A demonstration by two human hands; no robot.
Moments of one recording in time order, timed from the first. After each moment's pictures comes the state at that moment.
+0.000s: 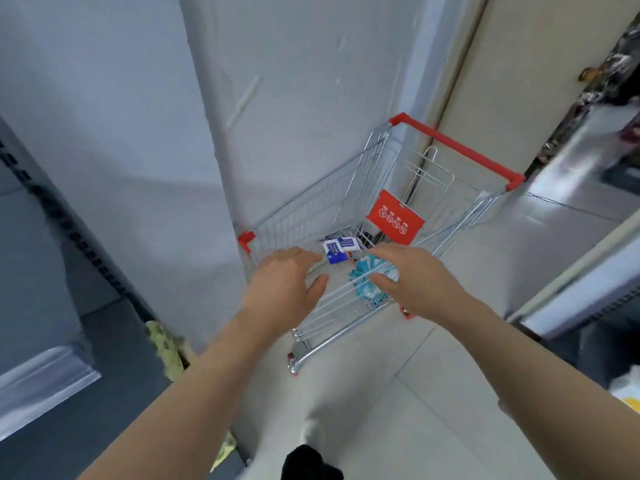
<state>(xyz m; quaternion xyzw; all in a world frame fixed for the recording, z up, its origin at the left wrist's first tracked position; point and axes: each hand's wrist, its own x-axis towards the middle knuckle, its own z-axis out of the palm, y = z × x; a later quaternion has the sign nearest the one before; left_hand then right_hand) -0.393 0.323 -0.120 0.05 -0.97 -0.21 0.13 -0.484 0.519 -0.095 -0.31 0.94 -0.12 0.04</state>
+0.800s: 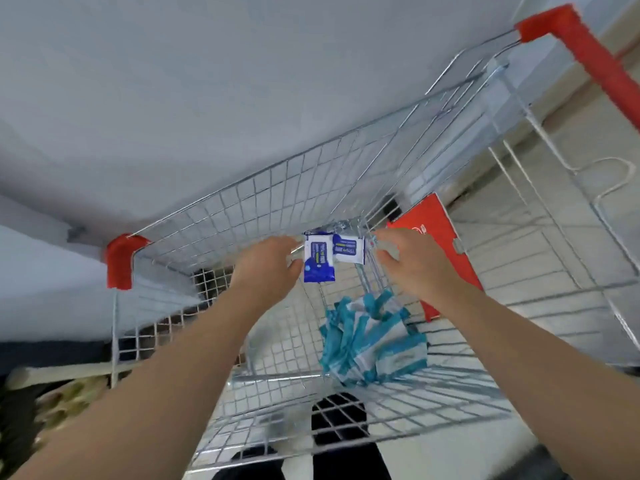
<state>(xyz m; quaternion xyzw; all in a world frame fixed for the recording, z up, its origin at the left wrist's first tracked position) -0.859 0.262 -0.363 0.31 -0.91 -0.27 -0.11 -1.002 0.441 -0.330 -0.35 0.90 -0.12 0.22</state>
